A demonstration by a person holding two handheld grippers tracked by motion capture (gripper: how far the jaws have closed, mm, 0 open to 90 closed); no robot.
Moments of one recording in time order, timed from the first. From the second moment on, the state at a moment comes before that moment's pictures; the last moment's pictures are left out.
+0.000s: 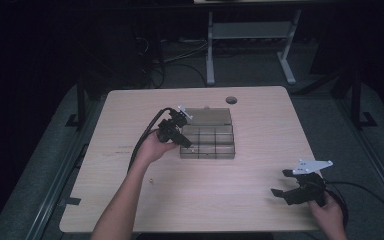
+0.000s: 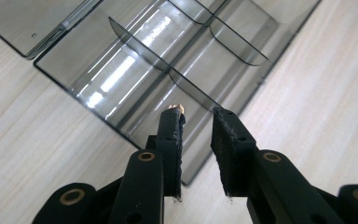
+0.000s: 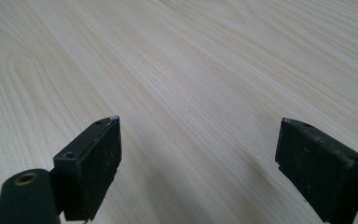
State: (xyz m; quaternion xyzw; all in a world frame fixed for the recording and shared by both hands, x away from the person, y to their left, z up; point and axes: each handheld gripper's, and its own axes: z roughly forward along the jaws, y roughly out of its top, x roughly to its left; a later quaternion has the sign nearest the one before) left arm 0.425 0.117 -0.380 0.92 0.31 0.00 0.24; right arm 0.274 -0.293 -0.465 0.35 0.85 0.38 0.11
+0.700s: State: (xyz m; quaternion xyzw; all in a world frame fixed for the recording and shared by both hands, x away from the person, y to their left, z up) left arm 0.382 0.173 -0.376 0.92 0.32 0.01 0.24; right arm 0.274 -0.291 -0.466 0.35 0.85 0.37 0.10
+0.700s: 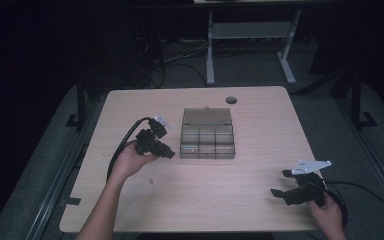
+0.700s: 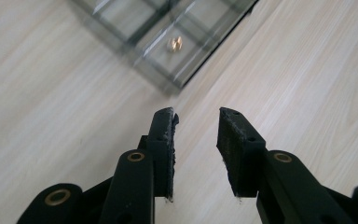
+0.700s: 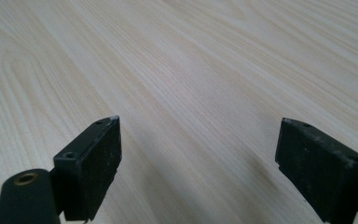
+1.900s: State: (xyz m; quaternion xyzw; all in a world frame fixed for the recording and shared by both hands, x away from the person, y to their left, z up) left arm 0.337 0.238 -0.430 0.90 0.37 0.00 0.24; right arm 0.274 -0.288 -0.468 0.35 0.86 0.36 0.10
